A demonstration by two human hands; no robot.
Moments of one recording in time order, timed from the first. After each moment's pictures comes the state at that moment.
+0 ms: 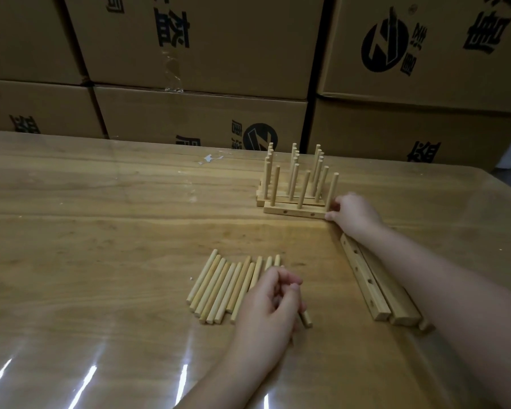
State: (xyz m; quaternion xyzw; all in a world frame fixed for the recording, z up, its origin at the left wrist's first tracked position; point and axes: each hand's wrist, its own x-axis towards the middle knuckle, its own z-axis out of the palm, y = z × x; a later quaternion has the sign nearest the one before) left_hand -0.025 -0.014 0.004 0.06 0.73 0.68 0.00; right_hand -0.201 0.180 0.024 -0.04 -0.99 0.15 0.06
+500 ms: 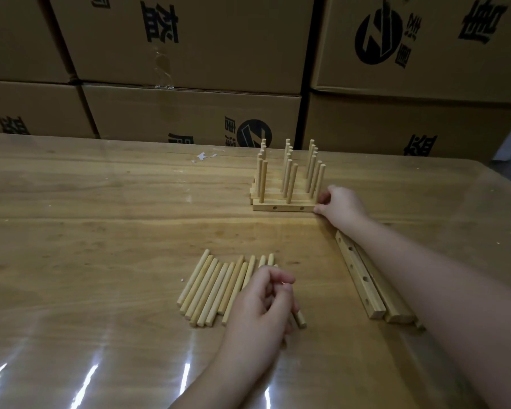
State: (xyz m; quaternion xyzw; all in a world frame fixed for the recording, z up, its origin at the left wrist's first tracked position) left_hand -0.025 -0.013 0.003 0.07 0.72 0.69 0.00; right_hand -0.213 0.173 0.022 -0.07 -0.97 0.23 0.07
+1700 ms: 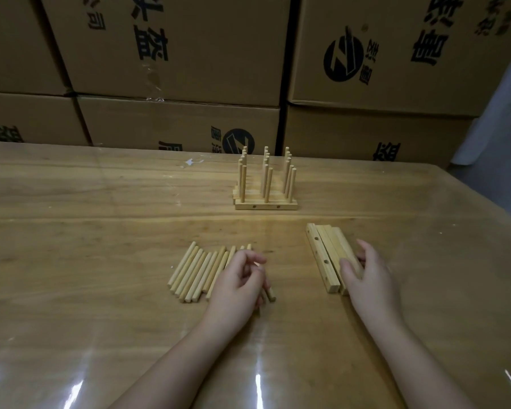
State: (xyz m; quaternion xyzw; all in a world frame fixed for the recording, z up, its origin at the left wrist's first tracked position) left_hand -0.026 -0.010 0.001 0.08 0.75 0.66 0.00; right_hand -0.032 0.202 -0.006 -0.17 -0.91 0.33 0.19
